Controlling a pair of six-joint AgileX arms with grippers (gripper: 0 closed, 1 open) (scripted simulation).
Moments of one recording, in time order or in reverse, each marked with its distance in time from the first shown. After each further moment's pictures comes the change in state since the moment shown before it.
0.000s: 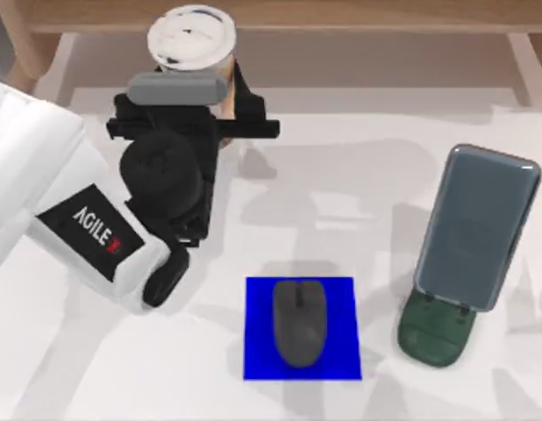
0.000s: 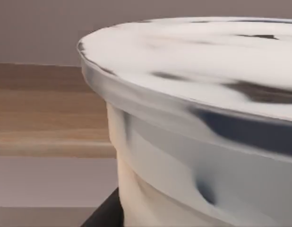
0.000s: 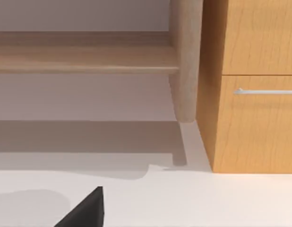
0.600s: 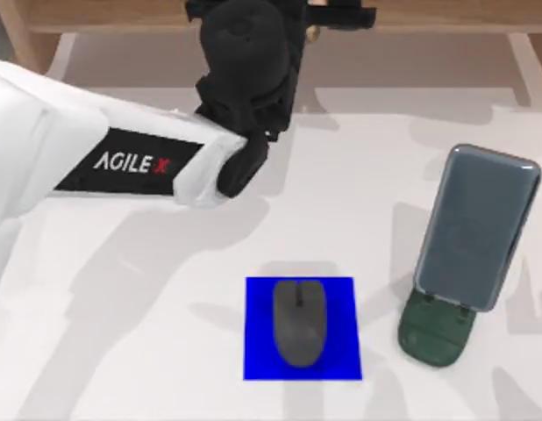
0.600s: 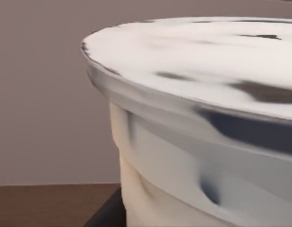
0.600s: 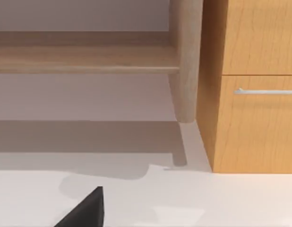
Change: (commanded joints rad) left arm -0.097 -0.057 0.436 -0.429 0.011 0.027; right arm 0.000 0.000 0.000 0.000 0.000 0.000
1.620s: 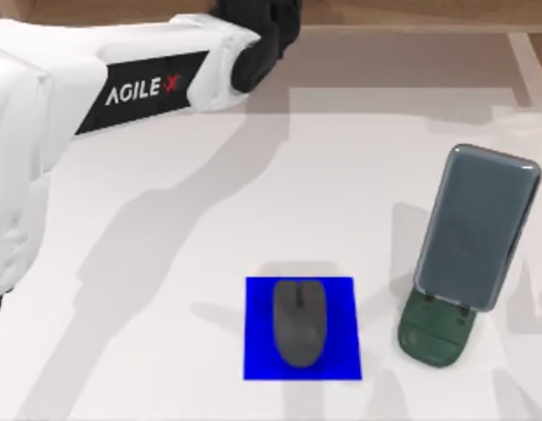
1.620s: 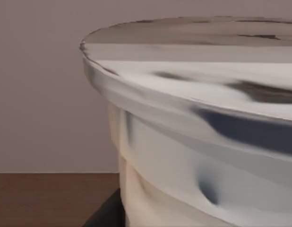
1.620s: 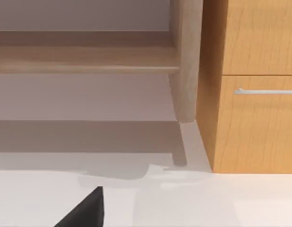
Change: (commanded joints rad) left arm 0.078 0.135 0.429 -0.495 -0.095 -0.039; right arm 0.000 0.000 0.000 0.000 0.000 0.000
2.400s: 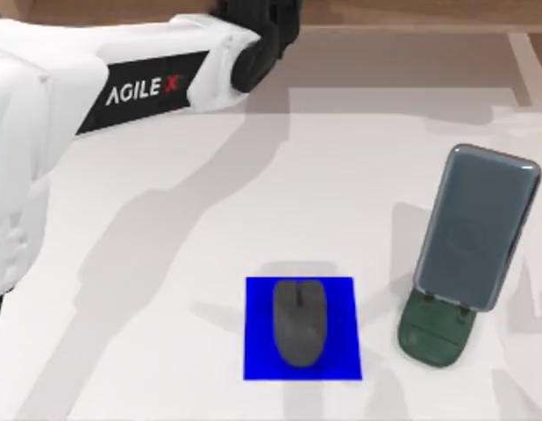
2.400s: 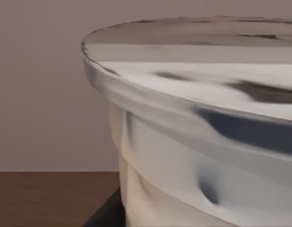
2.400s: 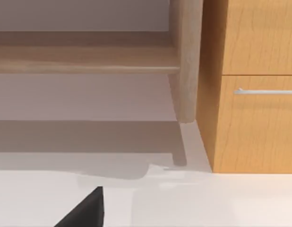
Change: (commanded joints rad) left arm 0.000 0.000 0.000 0.000 0.000 0.000; right arm 0.000 0.000 0.000 0.000 0.000 0.000
